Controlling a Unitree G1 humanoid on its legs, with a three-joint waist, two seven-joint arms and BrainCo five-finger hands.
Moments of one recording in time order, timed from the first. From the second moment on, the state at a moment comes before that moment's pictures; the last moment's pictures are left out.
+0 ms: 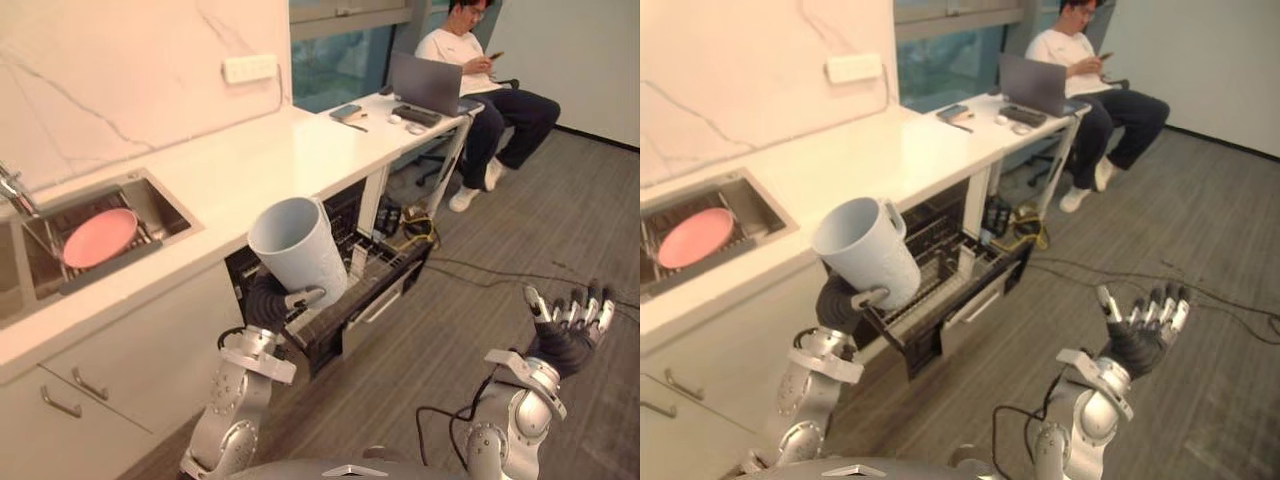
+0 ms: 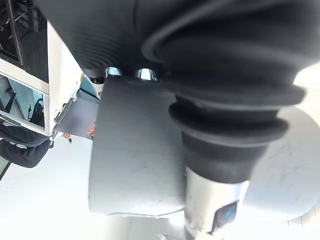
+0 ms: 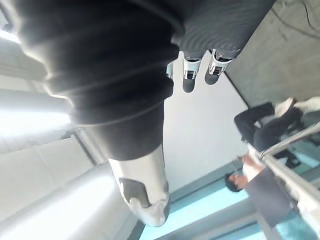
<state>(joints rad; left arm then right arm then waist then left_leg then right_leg) 0.19 0.07 -0.48 -0.27 -0.50 -0.29 -0.05 0.23 0.02 -0.32 -0.25 0.46 -0.41 -0.28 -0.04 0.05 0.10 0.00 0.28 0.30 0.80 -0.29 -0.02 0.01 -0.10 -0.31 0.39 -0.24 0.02</state>
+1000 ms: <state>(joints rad) 0.02 0.15 -0.28 -0.26 -0.17 -0.28 0.18 0.01 -0.15 -0.03 -0.28 0.56 -0.22 0.08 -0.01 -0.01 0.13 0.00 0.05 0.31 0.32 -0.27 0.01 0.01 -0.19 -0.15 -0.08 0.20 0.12</state>
